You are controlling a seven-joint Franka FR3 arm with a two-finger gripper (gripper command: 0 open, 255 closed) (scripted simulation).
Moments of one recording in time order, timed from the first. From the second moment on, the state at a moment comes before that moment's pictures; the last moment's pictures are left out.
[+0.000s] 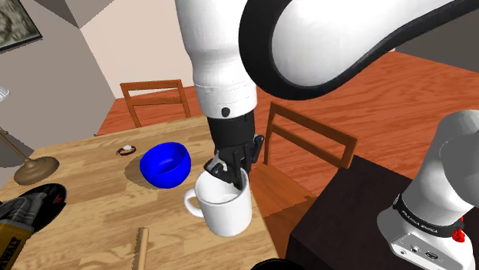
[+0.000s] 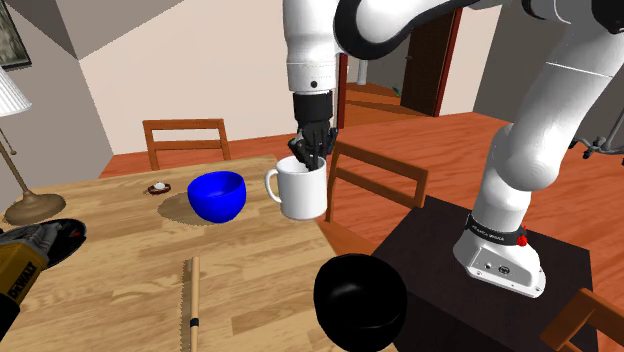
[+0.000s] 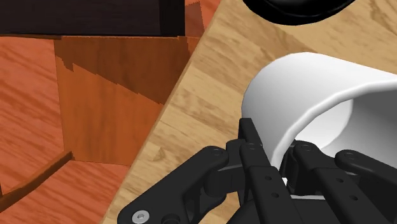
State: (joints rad) arm 0.24 -0.20 0.55 -2.11 0.18 1.88 0.72
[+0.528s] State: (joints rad) arm 0.34 -0.37 0.62 -2.22 0.30 1.86 0.83
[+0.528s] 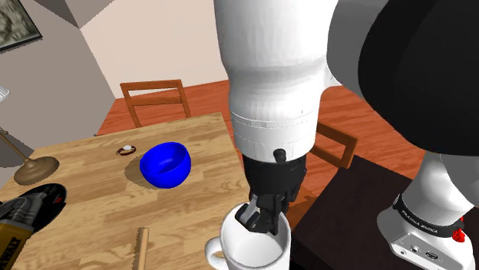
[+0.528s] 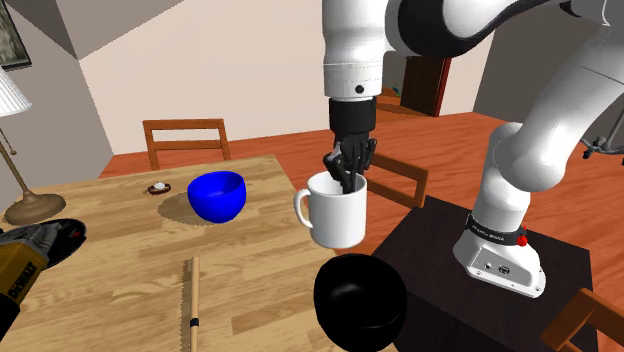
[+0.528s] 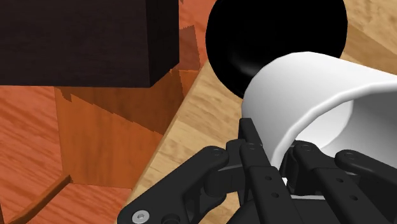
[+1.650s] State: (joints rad) arm 0.40 -0.39 0.72 -2.38 0.37 2.02 0.90
